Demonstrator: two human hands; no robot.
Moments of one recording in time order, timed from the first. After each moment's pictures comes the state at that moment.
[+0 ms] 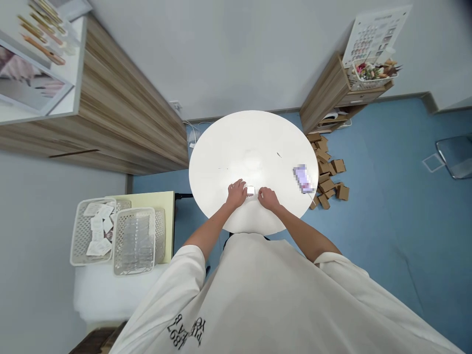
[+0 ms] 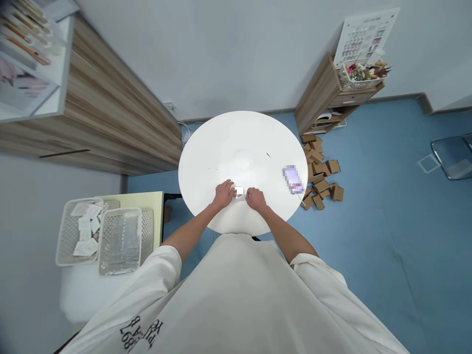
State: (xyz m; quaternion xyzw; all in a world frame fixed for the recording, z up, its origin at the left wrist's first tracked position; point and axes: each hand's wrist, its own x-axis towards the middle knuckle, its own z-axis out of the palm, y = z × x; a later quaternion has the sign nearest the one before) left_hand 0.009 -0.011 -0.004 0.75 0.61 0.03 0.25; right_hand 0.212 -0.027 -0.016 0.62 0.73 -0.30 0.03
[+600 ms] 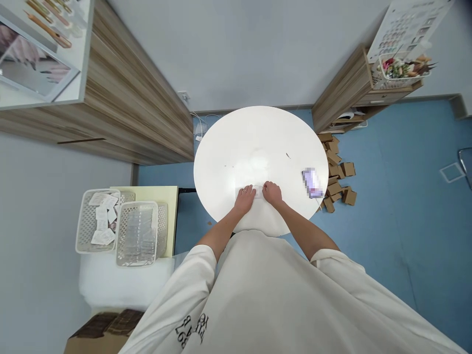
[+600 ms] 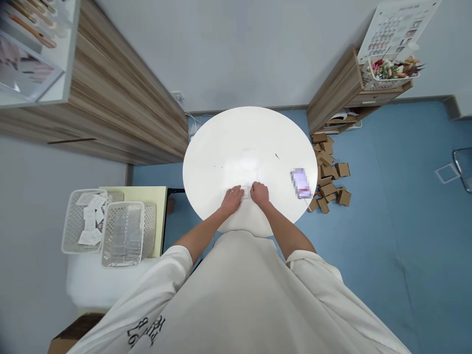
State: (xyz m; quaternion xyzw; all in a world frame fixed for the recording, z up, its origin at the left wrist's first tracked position) left_hand 0.022 -0.032 -0.039 0.81 0.54 -0.03 0.23; right_hand 0.199 0.015 -0.041 0.66 0.70 -0.27 0.05
